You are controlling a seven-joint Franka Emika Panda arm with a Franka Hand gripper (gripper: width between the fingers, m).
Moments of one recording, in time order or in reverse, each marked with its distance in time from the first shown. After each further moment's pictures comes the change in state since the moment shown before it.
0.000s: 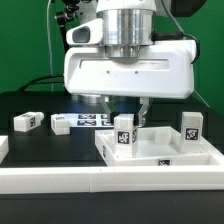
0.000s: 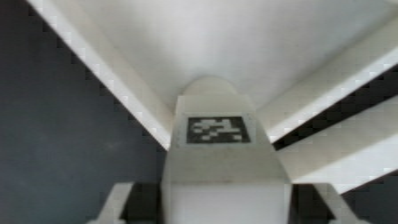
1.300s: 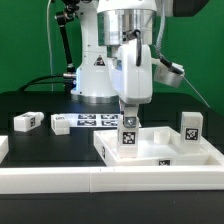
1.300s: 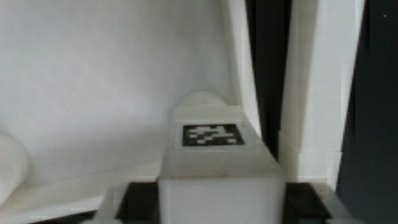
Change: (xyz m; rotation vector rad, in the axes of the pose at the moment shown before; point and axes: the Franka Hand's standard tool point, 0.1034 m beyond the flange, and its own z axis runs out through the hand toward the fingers) arm -0.001 -0.003 0.000 0.017 -0.006 1.000
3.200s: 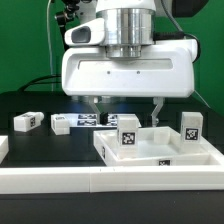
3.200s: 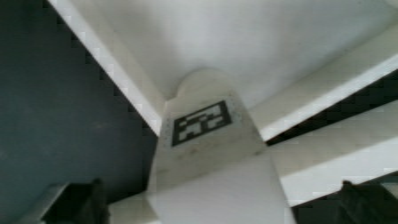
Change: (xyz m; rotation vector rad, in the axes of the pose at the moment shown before) arm 0.002 -0.005 0.000 0.003 0.015 -1.250
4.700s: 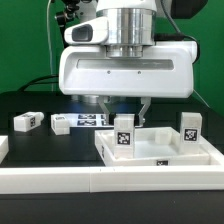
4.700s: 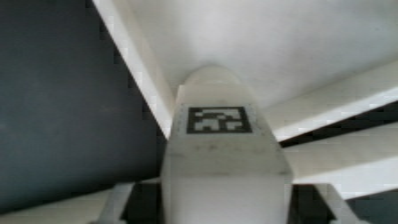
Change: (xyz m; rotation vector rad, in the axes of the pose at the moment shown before) arm 0.001 0.007 -0.001 -0.015 0.006 0.070
